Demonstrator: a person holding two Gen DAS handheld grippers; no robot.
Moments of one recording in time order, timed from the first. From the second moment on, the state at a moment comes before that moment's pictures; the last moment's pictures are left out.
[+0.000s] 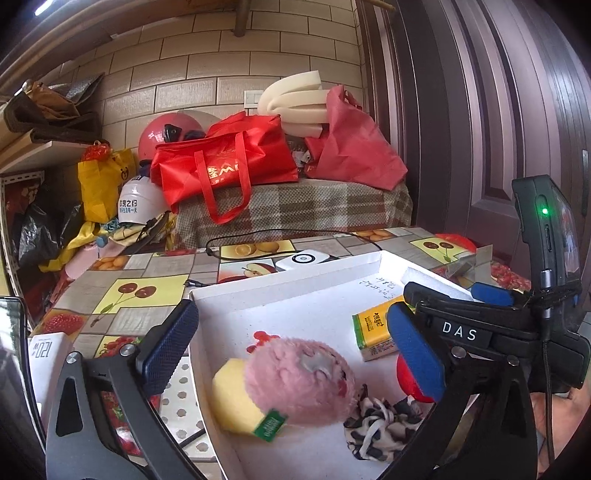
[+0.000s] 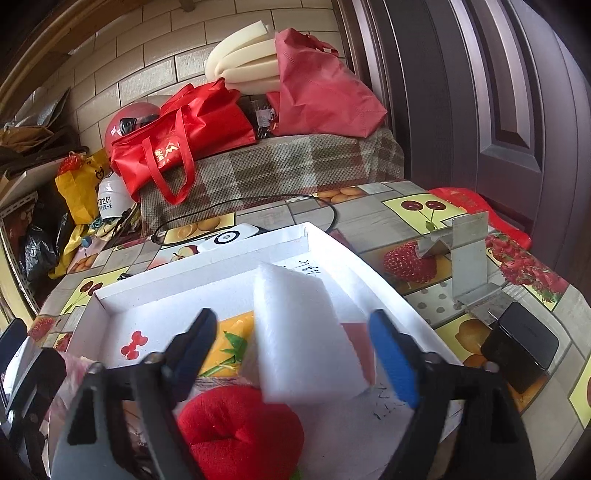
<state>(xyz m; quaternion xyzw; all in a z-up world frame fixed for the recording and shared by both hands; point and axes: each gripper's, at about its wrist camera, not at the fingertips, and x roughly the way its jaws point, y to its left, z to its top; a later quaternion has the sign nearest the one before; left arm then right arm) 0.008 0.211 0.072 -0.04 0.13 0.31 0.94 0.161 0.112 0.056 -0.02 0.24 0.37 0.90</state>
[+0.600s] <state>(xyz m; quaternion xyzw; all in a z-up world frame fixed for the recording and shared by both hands) -0.004 0.210 0.071 -0.05 0.12 0.31 0.94 0.135 0.104 0.066 -0.03 0.16 0.38 0.91</state>
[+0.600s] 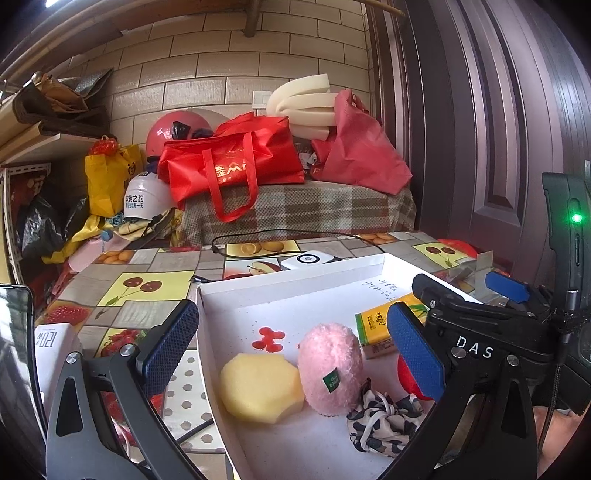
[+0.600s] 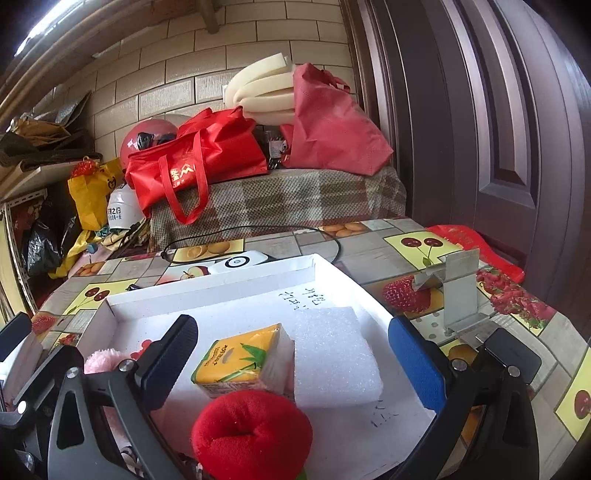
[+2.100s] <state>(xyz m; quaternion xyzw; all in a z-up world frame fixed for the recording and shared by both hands) -0.073 0.000 0.022 -0.04 0.42 -0.01 0.91 0.101 -0.035 0.028 -0.16 0.31 0.43 0.83</state>
